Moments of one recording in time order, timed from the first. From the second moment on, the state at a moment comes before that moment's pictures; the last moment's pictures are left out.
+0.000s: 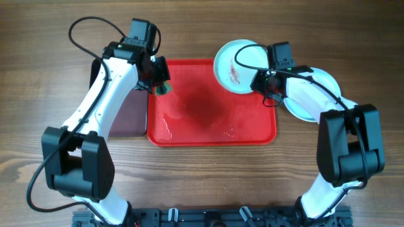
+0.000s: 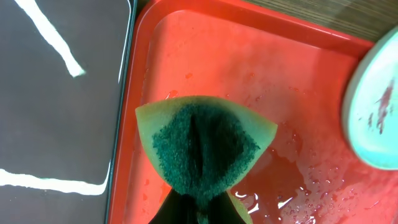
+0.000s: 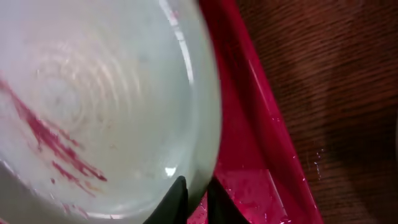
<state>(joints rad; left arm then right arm) -0.23 1.82 1.48 -0.92 0.08 -0.46 0.18 1.90 1.17 -0.46 -0.08 0.63</state>
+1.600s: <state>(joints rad) -0.23 1.82 1.48 -0.92 0.08 -0.46 0.35 2.00 1.21 -0.36 -0.26 0.45</state>
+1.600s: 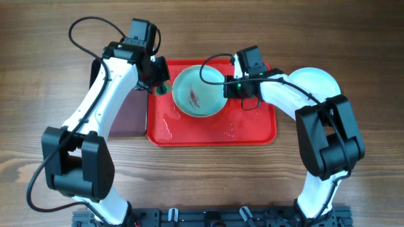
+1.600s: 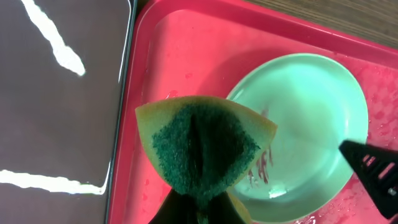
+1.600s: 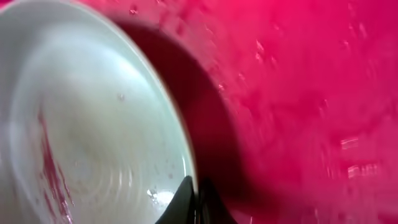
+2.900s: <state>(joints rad) -0.32 2.00 1.48 -0.88 0.08 -0.35 0.38 1.99 1.20 -0.41 -0.31 0.43</state>
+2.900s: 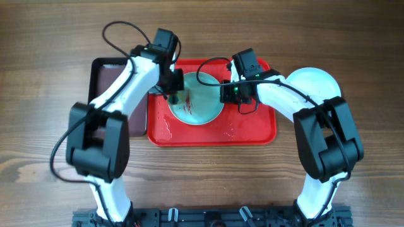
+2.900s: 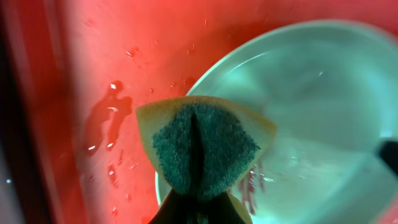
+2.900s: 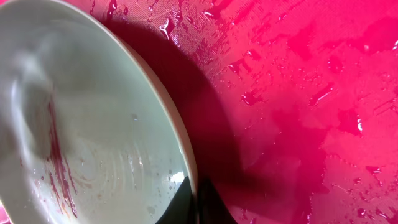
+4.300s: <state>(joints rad) -0.35 2.10 1.47 -0.72 0.06 -0.59 0.35 2.02 1.20 -0.37 -0.44 0.41</state>
